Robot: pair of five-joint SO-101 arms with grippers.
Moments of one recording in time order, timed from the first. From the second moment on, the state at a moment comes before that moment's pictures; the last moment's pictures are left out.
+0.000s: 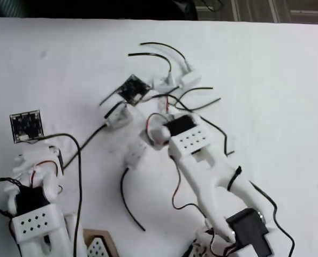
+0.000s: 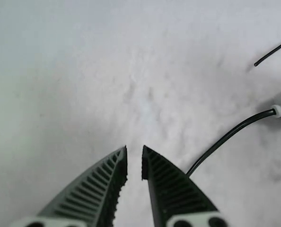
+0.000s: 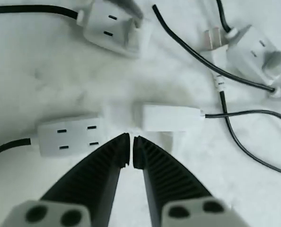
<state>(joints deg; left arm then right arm) -26.9 -73.4 78.3 50.9 -8.6 -30.9 -11.7 31.4 49.0 24.6</state>
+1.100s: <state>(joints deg) -26.9 -73.4 78.3 50.9 -8.6 -32.9 -8.7 27.3 49.8 16.1</state>
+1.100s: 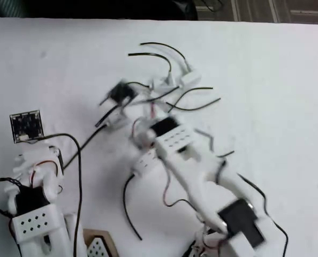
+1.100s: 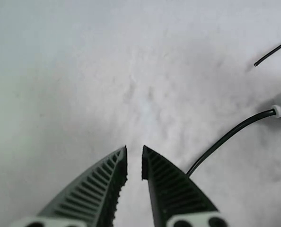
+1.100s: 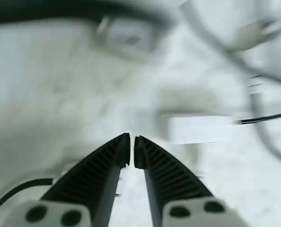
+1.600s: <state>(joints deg) -26.9 -73.4 78.3 50.9 -8.6 -13.9 10.2 4.0 56.5 31.0</state>
